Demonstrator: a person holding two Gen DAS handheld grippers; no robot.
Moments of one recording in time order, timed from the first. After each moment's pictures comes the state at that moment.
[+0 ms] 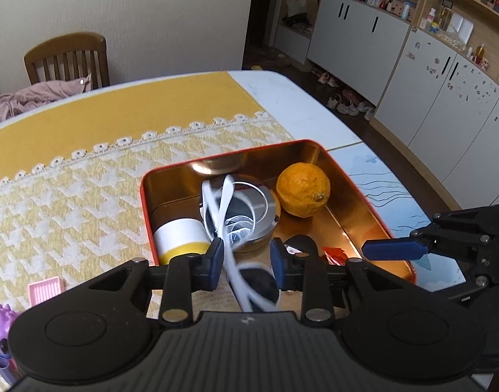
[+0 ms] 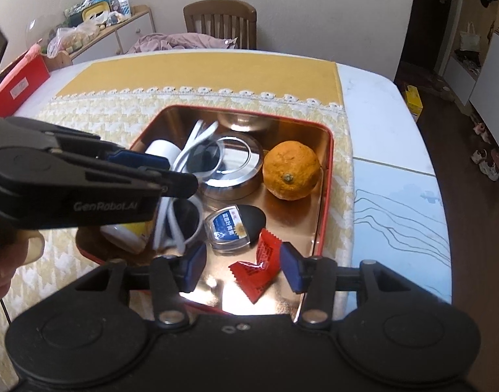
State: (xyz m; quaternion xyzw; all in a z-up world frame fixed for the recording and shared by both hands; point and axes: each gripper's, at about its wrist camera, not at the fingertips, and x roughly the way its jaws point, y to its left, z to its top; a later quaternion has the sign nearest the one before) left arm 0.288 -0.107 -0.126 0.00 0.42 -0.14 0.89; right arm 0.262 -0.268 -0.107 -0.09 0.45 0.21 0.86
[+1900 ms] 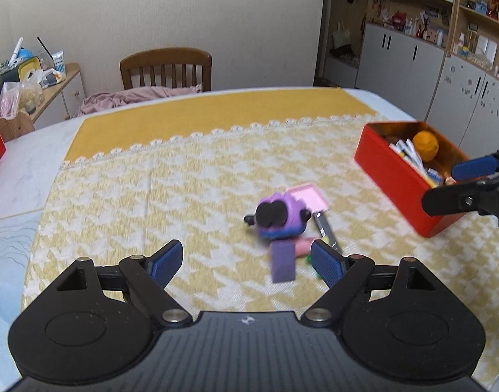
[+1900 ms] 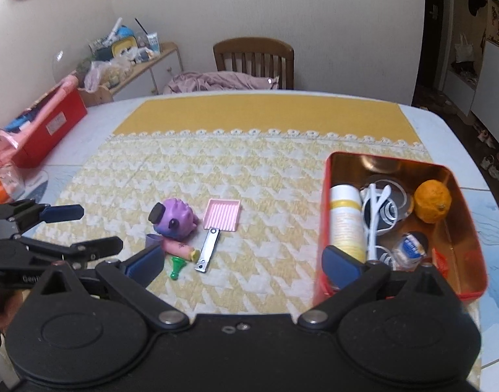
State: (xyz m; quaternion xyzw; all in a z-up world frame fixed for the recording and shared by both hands) left arm 0.162 0.142 -0.133 0.02 0.37 -0.07 0.93; right arm 0.190 -0.095 -0.082 -0.03 0.40 0.20 0.89
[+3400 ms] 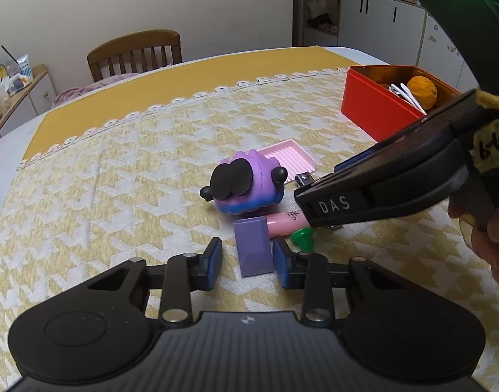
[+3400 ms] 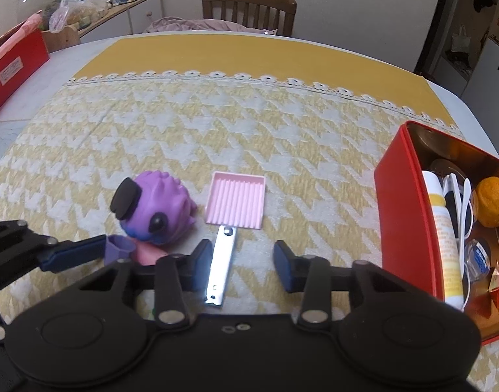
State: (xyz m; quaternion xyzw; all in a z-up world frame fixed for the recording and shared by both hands) left arm 0.190 0.108 -0.182 0.07 0.40 -0.10 0.91; right arm 0.250 -0.014 -0.153 -0.10 0.46 0.15 0.87
